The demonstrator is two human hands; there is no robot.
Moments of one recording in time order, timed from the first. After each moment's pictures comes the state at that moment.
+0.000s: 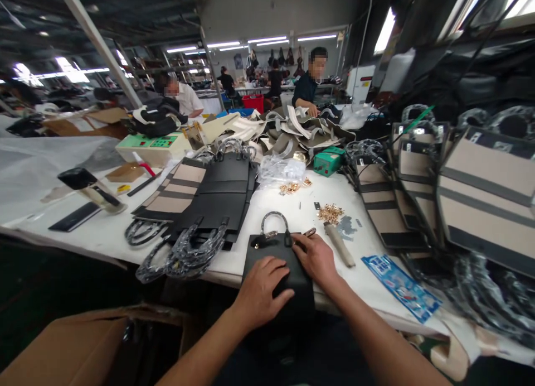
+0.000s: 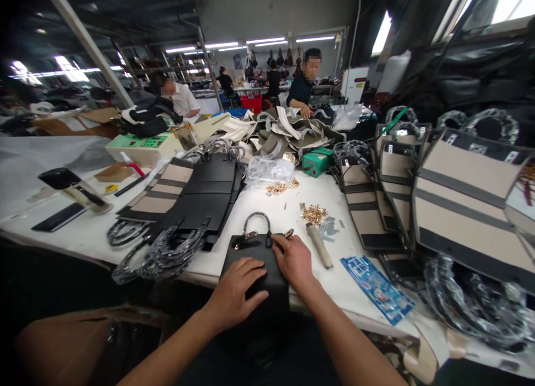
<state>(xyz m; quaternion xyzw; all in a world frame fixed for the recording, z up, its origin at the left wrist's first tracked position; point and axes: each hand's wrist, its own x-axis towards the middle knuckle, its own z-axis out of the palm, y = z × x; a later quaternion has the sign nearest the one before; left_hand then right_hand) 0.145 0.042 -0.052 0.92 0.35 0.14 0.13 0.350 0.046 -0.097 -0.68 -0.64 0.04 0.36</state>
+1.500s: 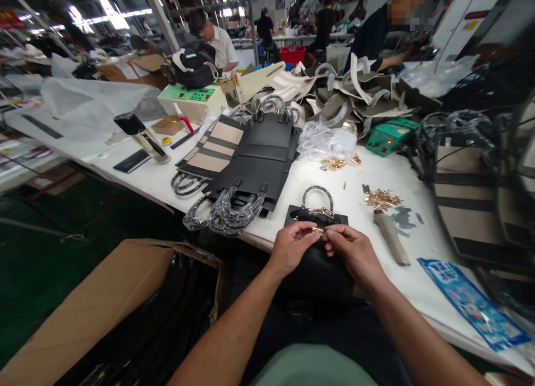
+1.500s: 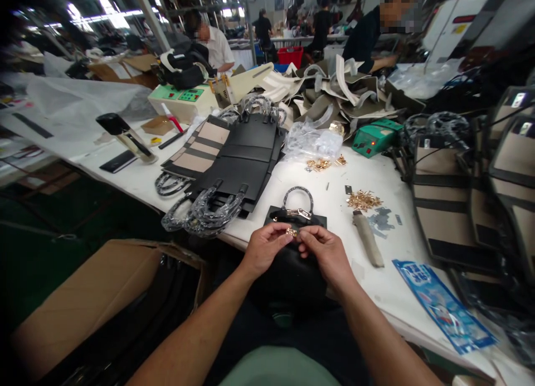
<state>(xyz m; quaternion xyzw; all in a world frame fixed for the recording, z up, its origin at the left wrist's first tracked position) 0.149 0.071 -0.096 0.48 0.39 0.45 0.64 0.317 0.036 -0.086 -0.52 -0.37 0.57 0.52</state>
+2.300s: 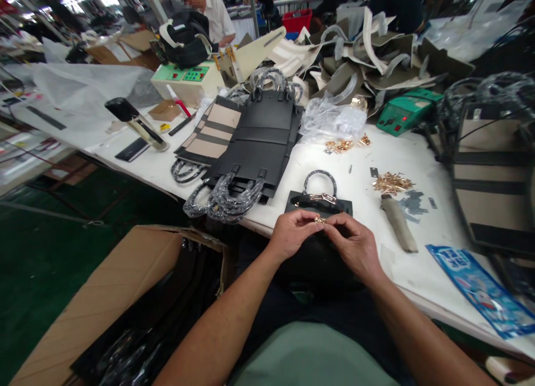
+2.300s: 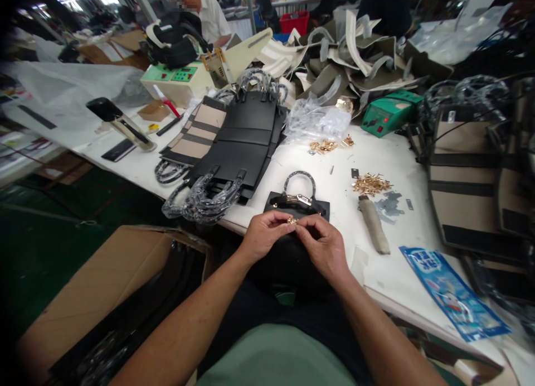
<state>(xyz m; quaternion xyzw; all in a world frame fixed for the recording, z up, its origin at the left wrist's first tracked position) 0.151 0.074 -0.089 0.48 0.42 0.41 0.65 0.314 0.028 -0.086 -0.58 -0.56 0.34 0.48</state>
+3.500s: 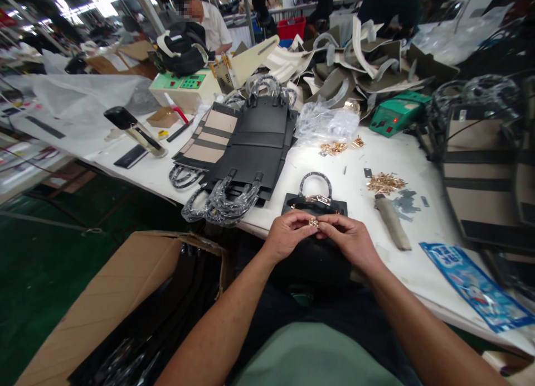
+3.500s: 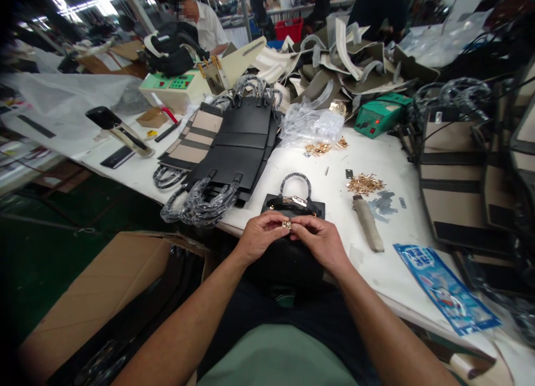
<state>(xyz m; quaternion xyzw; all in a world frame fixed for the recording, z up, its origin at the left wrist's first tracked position) 0.146 0.077 -0.095 0.56 0.36 0.44 0.61 0.325 0.038 -0.090 -0.53 -0.48 0.52 0.47</state>
